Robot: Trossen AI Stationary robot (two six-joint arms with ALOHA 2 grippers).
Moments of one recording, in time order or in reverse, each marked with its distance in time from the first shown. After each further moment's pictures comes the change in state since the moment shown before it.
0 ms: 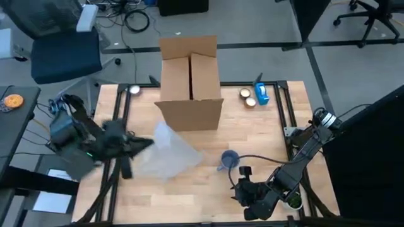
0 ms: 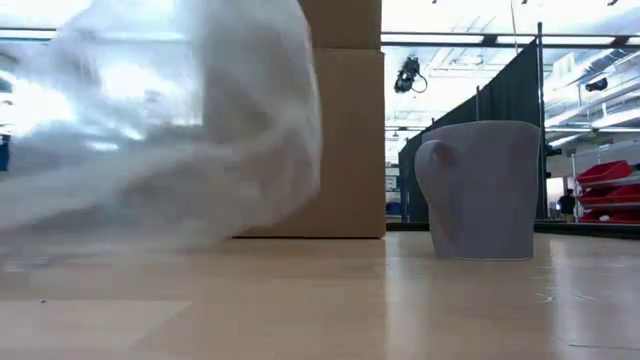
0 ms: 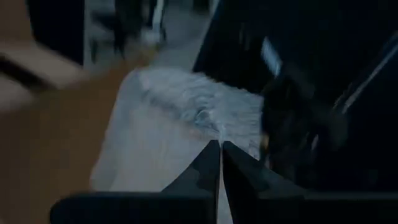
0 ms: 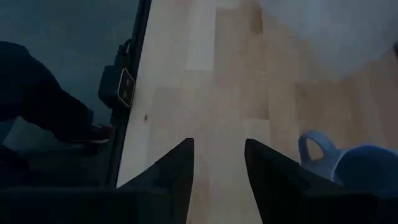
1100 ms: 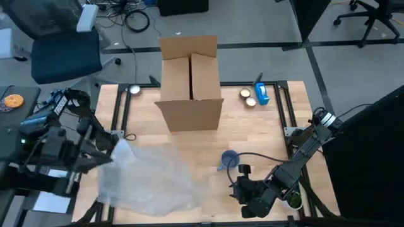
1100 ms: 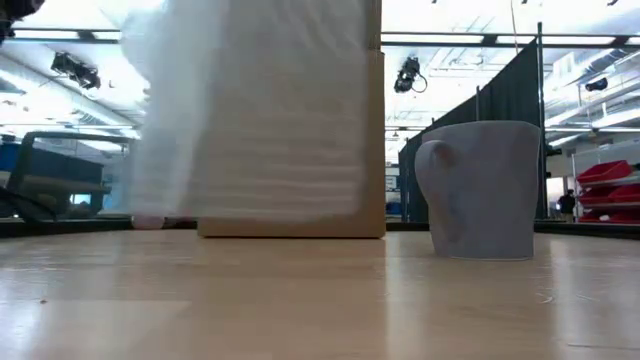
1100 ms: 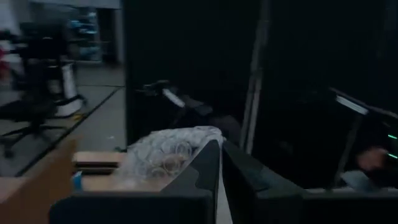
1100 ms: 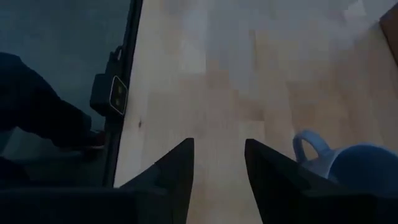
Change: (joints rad) left arm -0.412 -0.075 -0.001 0.438 -0.112 0.747; right arm -0.018 0.000 0.000 0.000 0.000 0.024
